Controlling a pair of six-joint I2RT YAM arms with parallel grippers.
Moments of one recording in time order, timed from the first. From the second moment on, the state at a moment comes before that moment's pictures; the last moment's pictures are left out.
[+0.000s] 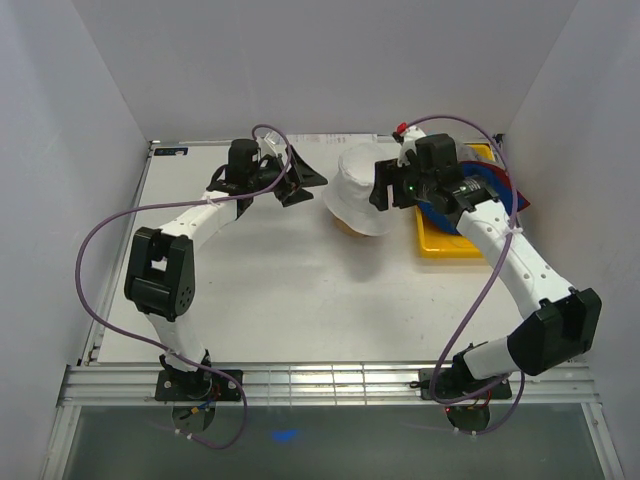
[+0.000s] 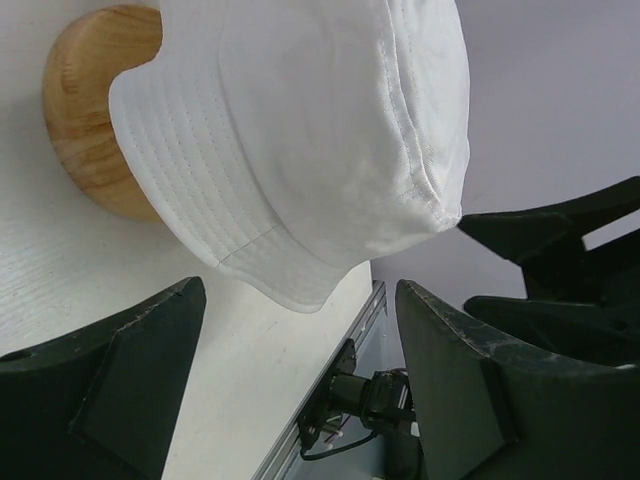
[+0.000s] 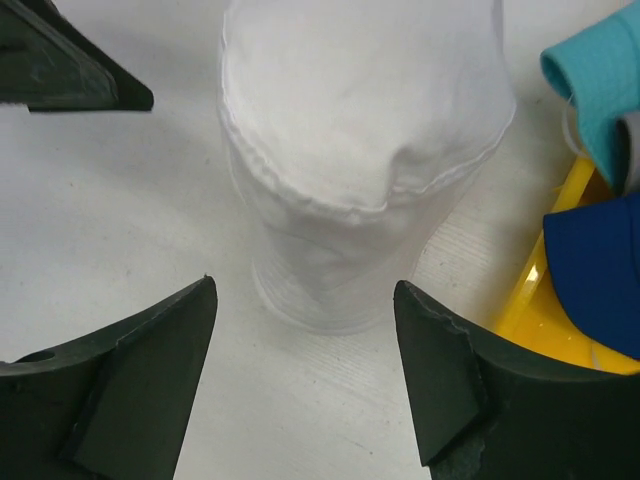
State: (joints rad) left arm -0.32 1.79 1.32 0.05 0.71 -0.91; right arm 0.43 1.41 1.37 -0.60 -0.16 0.13
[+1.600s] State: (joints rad) left arm -0.34 1.98 1.33 0.00 0.57 -0.86; right arm 0.54 1.71 1.74 -0.71 0.01 0.12
